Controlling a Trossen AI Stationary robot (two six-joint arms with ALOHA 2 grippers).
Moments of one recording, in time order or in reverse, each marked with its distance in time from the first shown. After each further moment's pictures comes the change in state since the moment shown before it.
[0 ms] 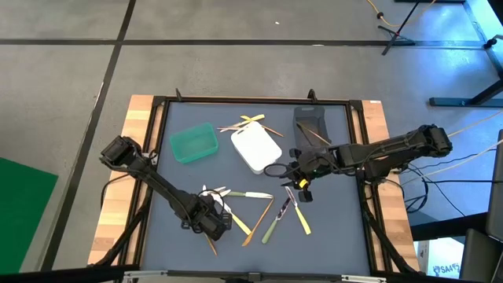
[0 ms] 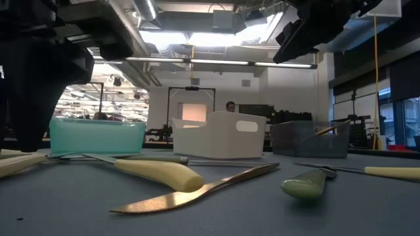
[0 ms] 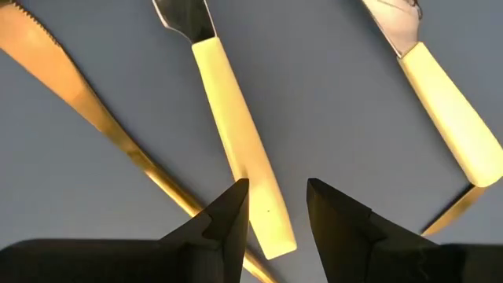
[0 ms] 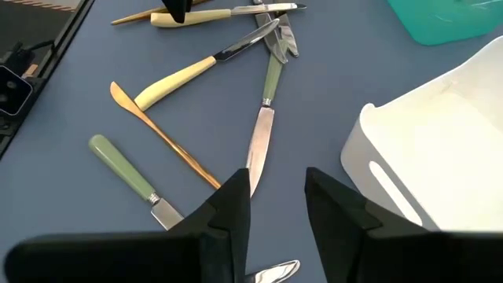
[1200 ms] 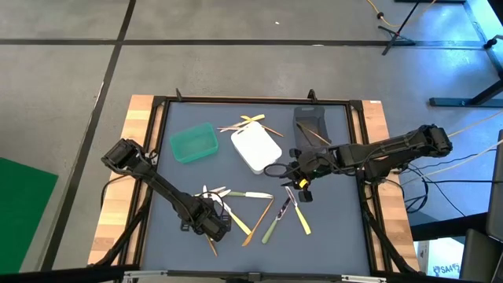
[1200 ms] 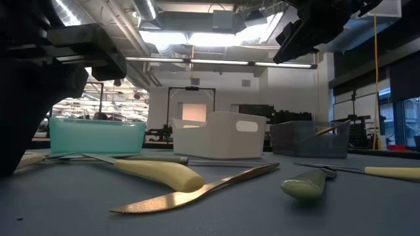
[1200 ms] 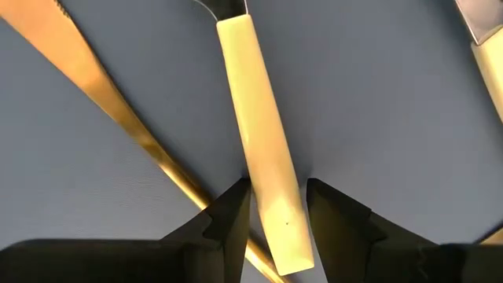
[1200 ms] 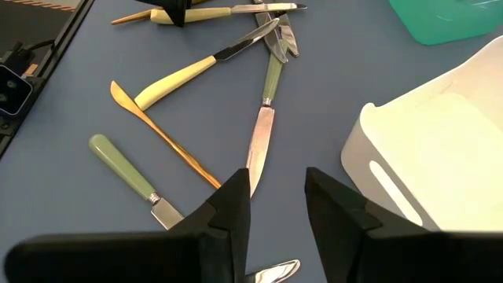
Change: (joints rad) left arm -0.002 0.058 0.001 0.007 0.063 -0.030; right arm 0.000 0.000 0.000 0.000 0.000 0.000
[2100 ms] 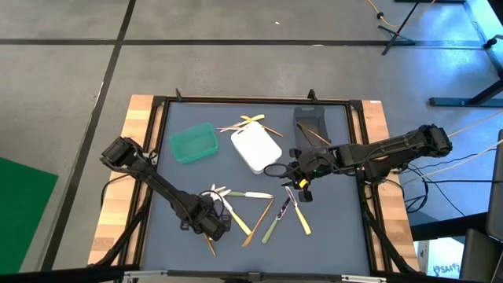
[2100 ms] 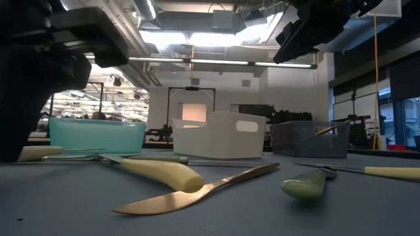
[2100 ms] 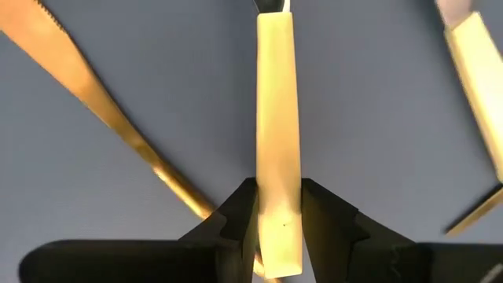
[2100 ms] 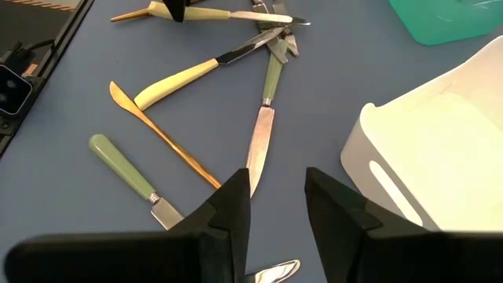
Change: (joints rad) left arm 0.000 -0.048 -0.005 -0.003 -0.016 0.034; right arm 0.000 0.000 0.000 0.000 0.000 -0.003
